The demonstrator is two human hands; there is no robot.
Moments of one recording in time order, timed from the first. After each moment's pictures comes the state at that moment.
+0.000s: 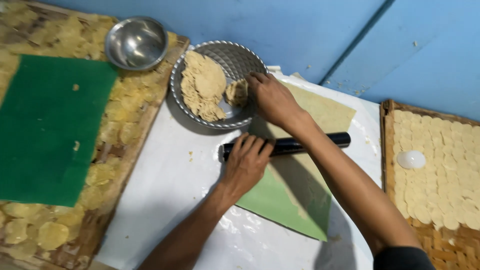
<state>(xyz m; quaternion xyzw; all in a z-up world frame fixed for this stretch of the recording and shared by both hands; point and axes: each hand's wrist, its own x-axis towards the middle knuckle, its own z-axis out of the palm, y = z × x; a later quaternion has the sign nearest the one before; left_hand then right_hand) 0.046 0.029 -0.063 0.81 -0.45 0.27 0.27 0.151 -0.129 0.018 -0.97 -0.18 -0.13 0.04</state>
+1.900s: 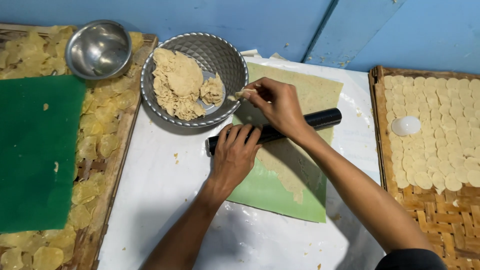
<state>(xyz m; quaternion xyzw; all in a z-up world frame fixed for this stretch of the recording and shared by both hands) 0.041 0.031 -0.039 0.83 -0.43 0.25 0.24 0.067 -0.138 0.041 -0.85 -0.03 -0.20 0.48</state>
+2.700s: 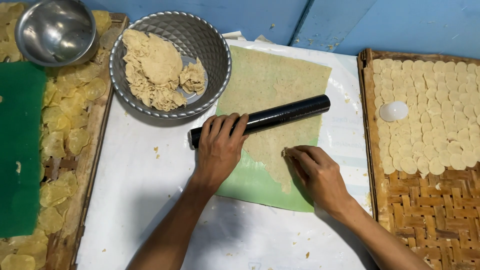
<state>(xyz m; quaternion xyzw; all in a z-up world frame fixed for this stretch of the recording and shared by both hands) 0.036 0.030 -0.035 0.84 -0.42 0.25 0.22 -0.117 -0.156 0.016 -0.97 0.01 -0.19 0.12</state>
